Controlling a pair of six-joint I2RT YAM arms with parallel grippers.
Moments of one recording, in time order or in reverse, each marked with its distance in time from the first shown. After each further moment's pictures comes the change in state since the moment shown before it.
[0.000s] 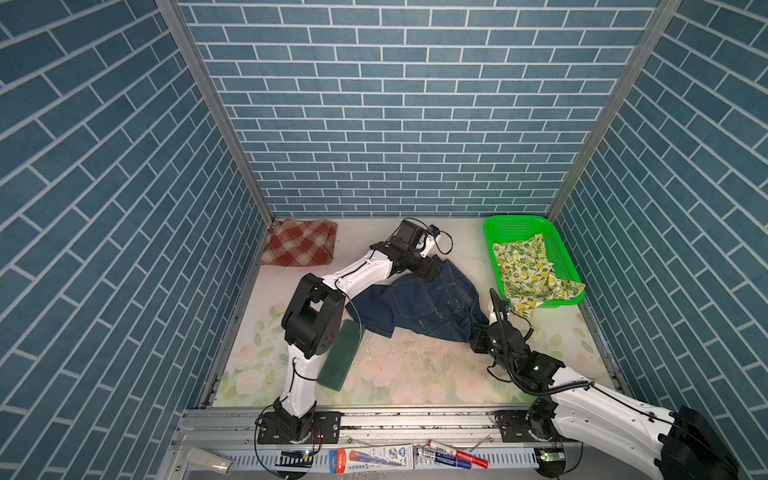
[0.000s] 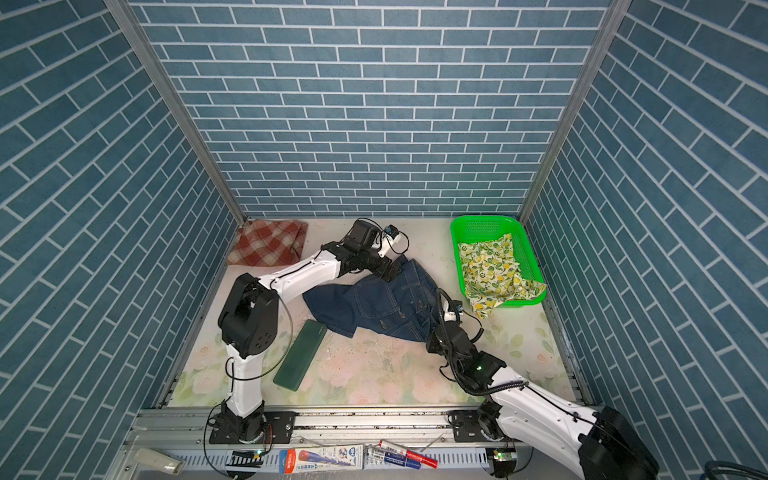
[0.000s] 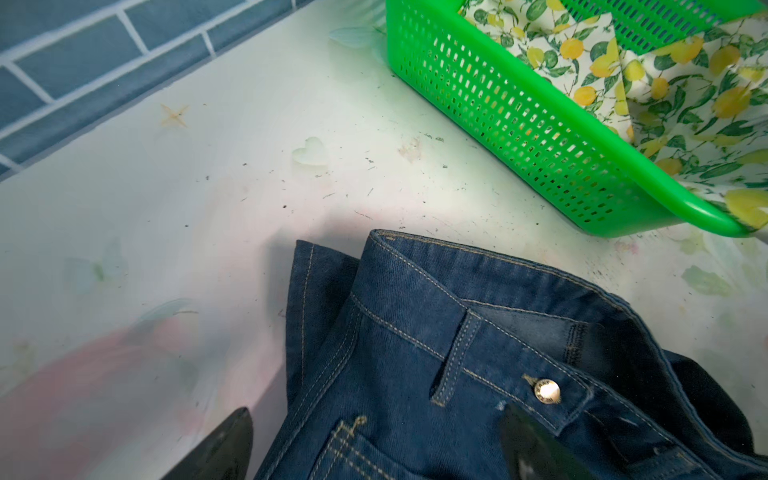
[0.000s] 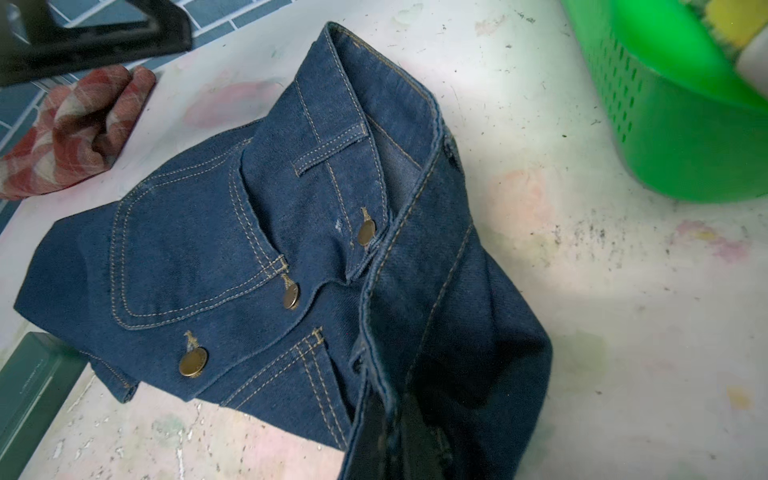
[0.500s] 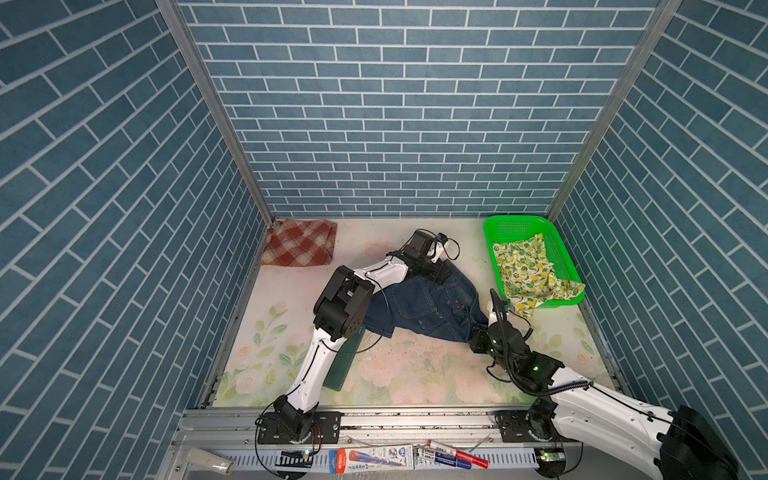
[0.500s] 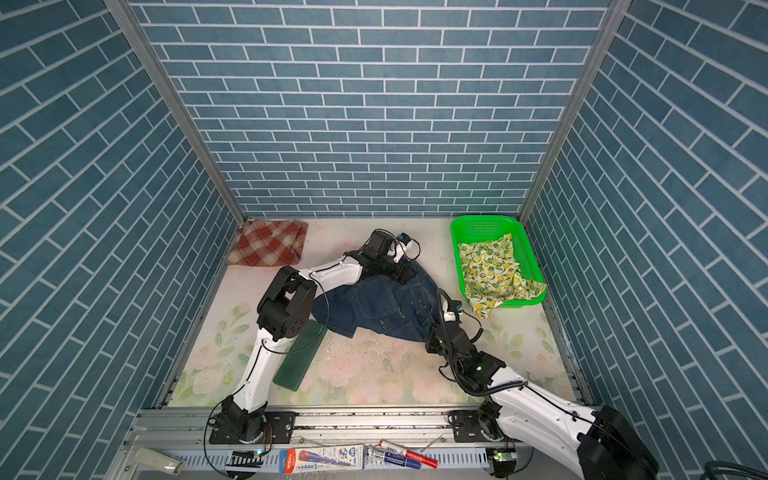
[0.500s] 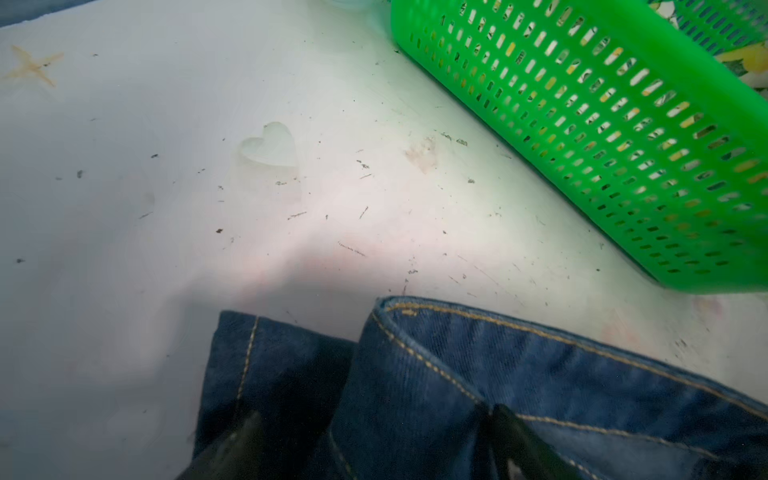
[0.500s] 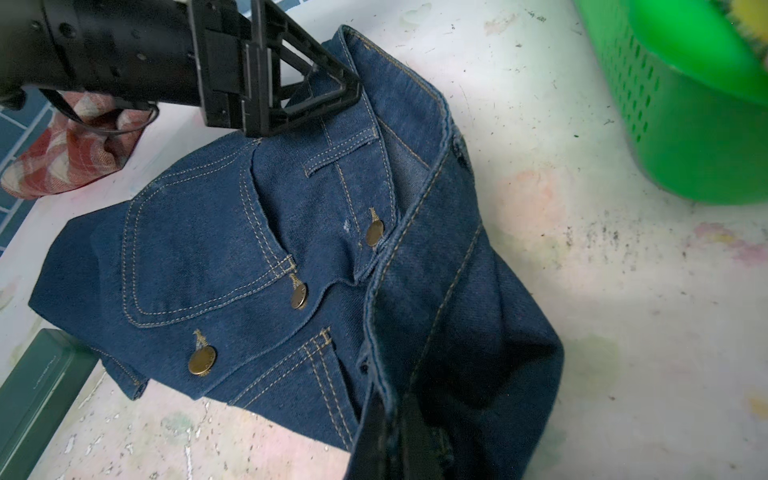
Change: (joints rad) left arm -0.020 0.283 0.134 0.198 0.046 -0.107; right arm 0.000 0.010 -0.003 0.023 -0.012 -0.003
